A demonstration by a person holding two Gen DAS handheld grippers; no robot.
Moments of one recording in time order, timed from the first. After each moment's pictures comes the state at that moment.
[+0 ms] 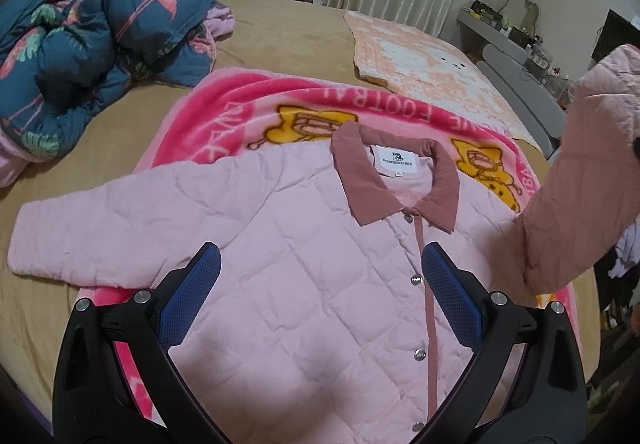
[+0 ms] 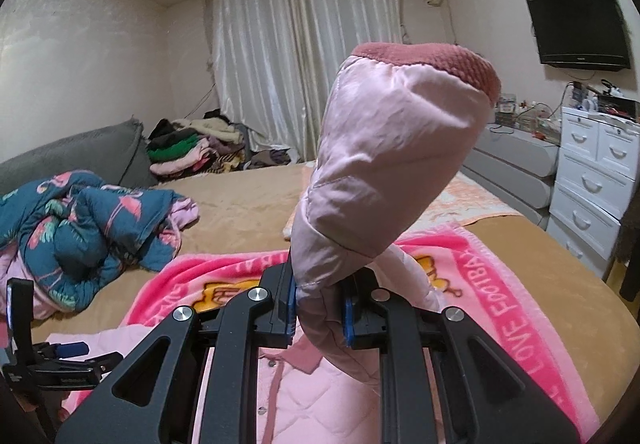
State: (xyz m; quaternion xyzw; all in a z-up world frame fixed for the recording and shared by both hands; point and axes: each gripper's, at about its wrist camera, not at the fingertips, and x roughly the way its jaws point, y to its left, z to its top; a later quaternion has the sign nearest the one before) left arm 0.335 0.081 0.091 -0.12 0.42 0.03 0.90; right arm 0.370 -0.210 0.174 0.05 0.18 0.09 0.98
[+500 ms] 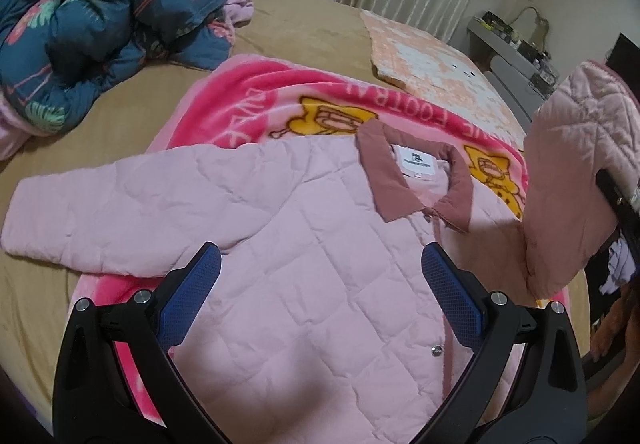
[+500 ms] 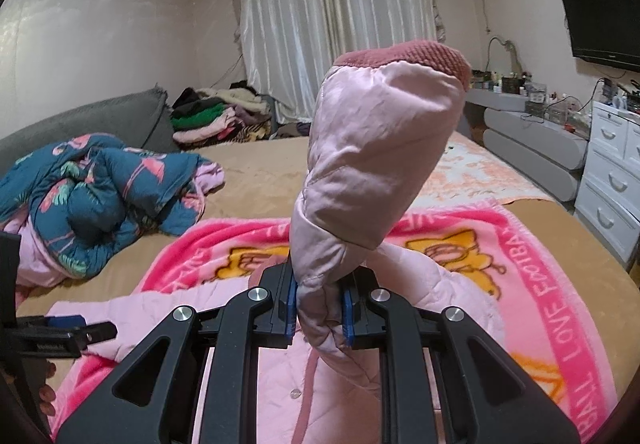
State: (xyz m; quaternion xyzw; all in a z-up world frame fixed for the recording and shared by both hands) left arm 0.326 0.124 0.074 -0.16 0.42 0.04 0.89; right arm 0.382 -0.146 0.124 0.03 0.22 0.14 0.96
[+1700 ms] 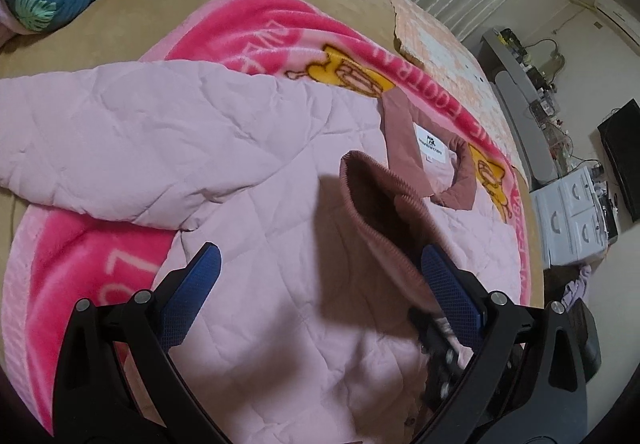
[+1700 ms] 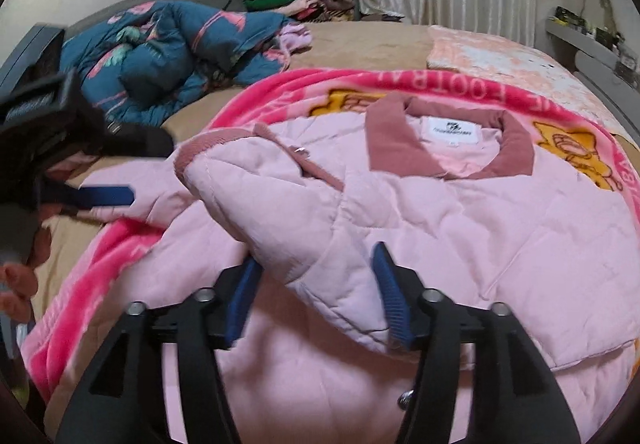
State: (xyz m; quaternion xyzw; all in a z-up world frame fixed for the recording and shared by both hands) left arm 0.334 0.161 0.015 -0.28 0.47 0.01 0.84; right arm 0.355 -0.030 -0.017 -0.03 0.38 0.29 0.88
